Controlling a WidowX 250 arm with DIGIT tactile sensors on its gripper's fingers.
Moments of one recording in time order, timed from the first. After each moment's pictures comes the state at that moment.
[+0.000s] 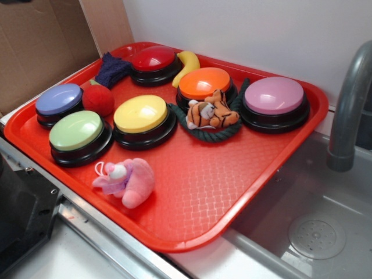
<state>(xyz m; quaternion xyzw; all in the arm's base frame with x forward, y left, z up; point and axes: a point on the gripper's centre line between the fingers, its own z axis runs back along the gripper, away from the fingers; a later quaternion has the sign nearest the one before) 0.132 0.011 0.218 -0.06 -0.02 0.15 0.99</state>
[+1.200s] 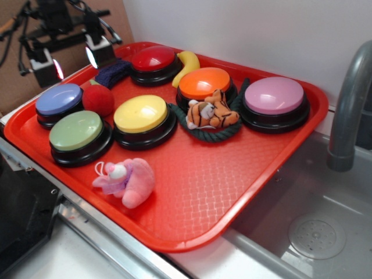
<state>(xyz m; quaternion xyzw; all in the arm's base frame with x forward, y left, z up) 0.203 0.069 0.083 0.03 -0.02 0.59 0.81</state>
